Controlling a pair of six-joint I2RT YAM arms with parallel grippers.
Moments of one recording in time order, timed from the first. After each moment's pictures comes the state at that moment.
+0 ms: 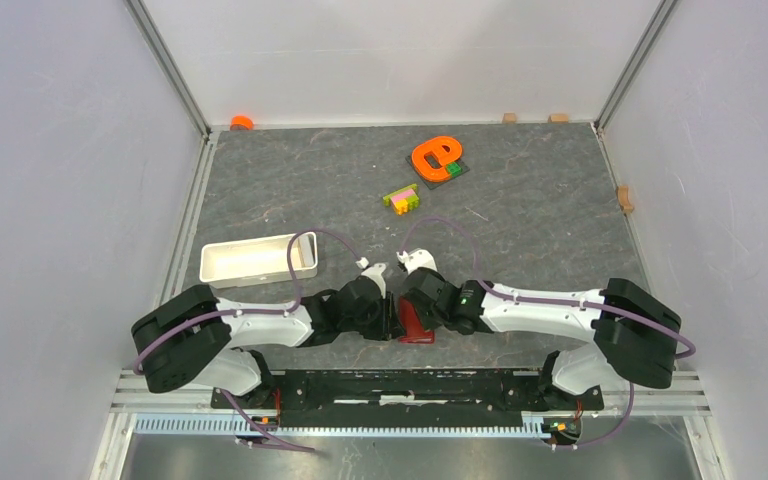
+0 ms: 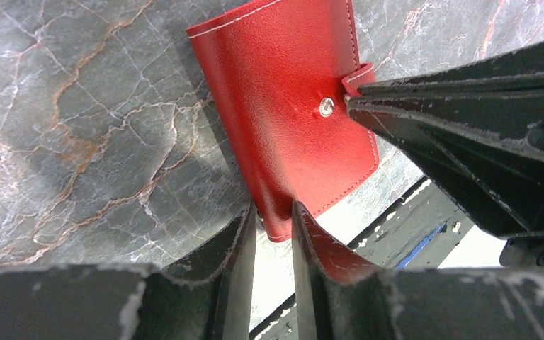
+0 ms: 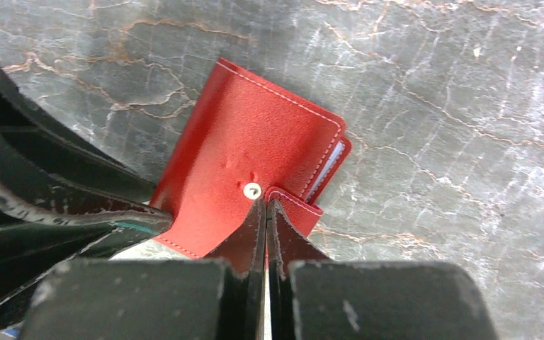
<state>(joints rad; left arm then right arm) -1.03 1.38 0.45 0.18 0.06 -0.86 1.11 1.44 0.75 -0.35 0.31 0.52</state>
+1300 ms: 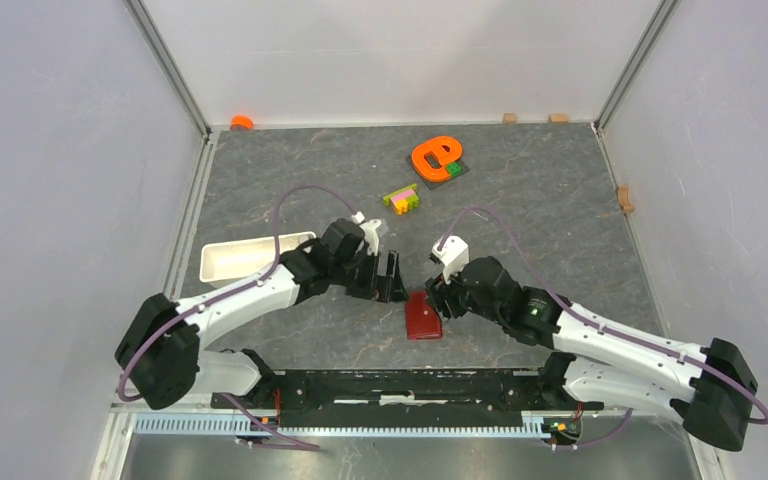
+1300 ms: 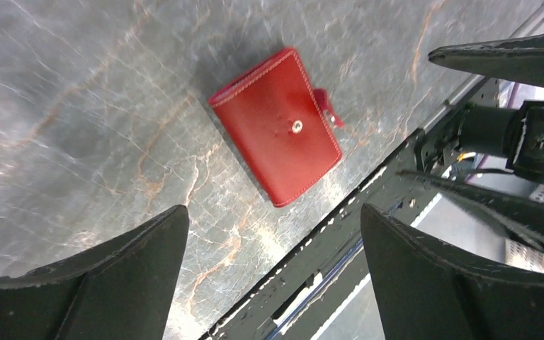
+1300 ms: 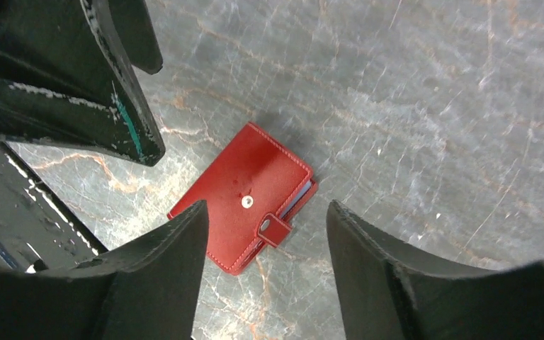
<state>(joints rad) -0.76 1.28 0.80 -0.31 0.30 -0.56 0.98 0.94 0.58 -0.21 0.17 0.15</state>
